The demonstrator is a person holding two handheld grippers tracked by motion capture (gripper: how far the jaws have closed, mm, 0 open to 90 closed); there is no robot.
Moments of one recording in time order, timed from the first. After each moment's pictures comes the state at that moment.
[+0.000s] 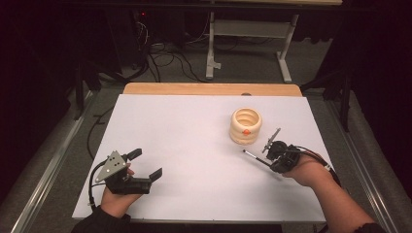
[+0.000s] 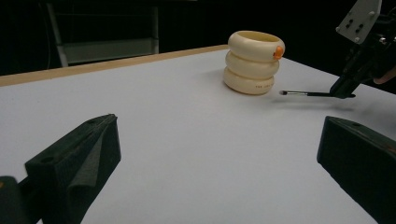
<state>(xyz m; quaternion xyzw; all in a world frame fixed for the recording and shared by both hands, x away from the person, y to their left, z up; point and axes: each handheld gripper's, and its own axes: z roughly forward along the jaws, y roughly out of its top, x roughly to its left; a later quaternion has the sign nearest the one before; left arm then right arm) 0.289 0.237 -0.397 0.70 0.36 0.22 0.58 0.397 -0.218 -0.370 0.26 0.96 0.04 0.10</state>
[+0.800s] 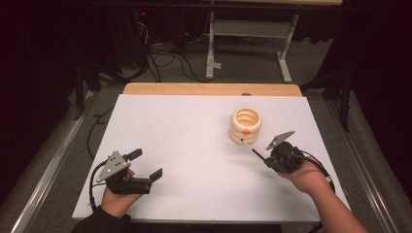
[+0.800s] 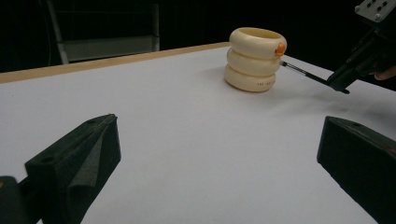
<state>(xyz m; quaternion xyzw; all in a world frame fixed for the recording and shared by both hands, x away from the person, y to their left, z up) 0.290 0.236 -0.399 0.70 0.36 0.22 0.57 0.383 -0.227 -0.368 0.30 0.92 0.18 0.14</state>
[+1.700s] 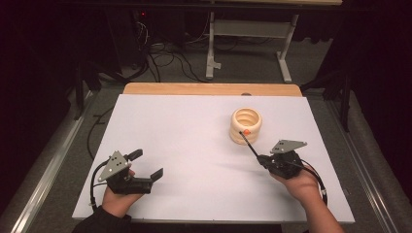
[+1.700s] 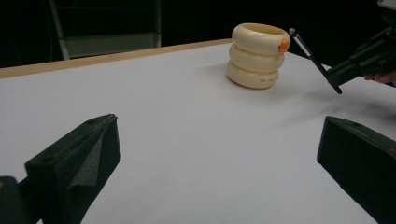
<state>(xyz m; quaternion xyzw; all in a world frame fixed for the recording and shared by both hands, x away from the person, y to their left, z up) 0.291 0.235 -0.402 0.70 0.37 0.22 0.57 0.369 -0.231 -0.389 0.31 0.87 0.34 0.17</state>
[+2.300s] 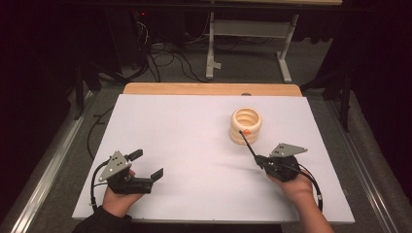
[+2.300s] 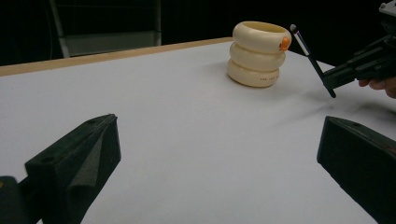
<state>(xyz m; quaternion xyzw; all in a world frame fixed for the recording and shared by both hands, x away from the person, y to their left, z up) 0.292 0.234 -0.403 0.70 0.37 0.22 0.57 0.365 -0.231 -0.404 0.32 0.85 0.38 0.18</state>
